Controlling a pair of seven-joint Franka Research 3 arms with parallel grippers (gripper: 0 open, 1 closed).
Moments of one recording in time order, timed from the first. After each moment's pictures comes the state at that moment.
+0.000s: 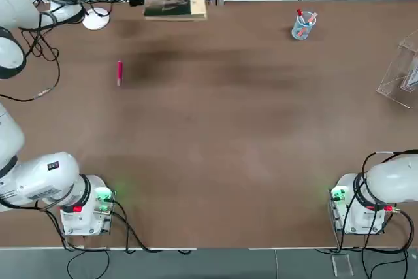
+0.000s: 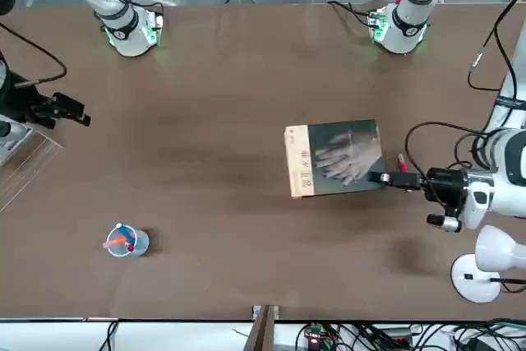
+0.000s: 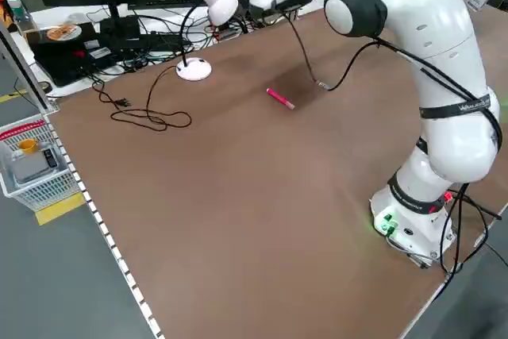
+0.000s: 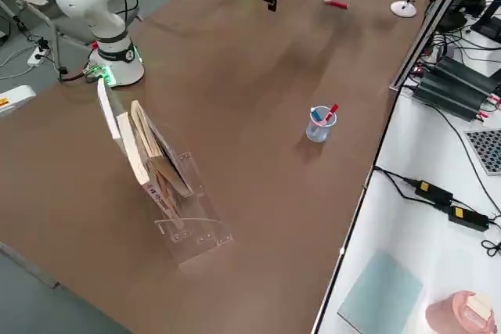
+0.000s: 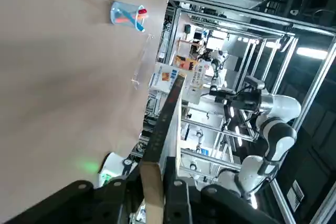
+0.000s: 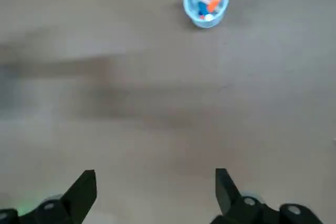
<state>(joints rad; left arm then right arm) 0.35 0.71 -0.57 -1.41 -1.09 1.72 0.17 0.07 0.06 0.01 -1.60 0.28 1.64 0.09</state>
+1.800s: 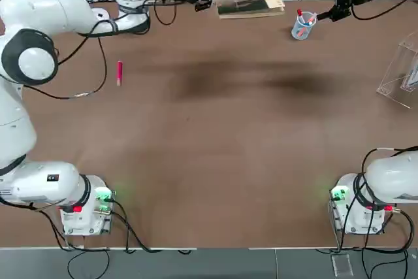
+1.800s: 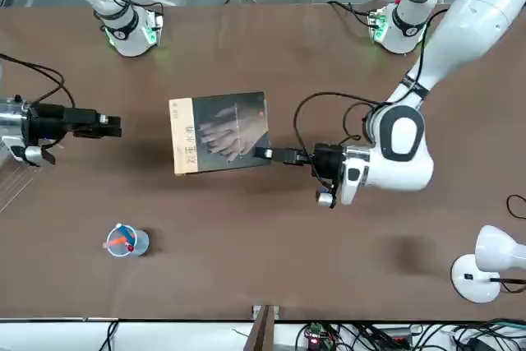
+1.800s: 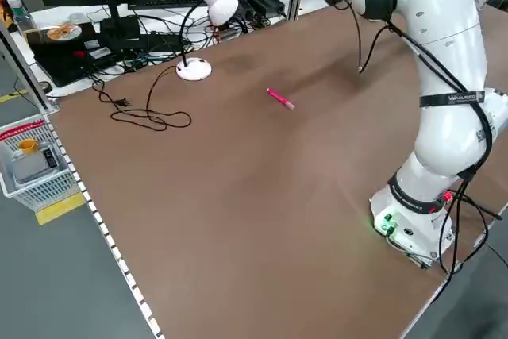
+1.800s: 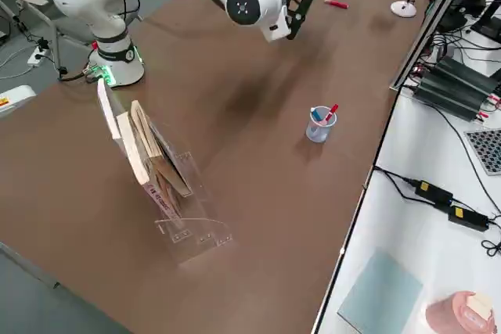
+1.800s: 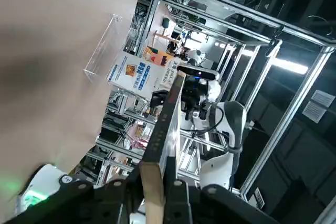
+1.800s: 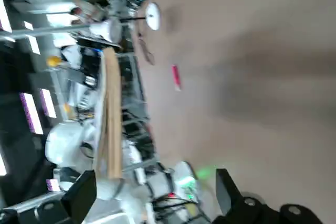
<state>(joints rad) 0.00 0.72 -0.63 -1.42 -1.36 2.07 0.13 -0.09 0.11 0.01 -1.97 1.23 1.64 -0.34</state>
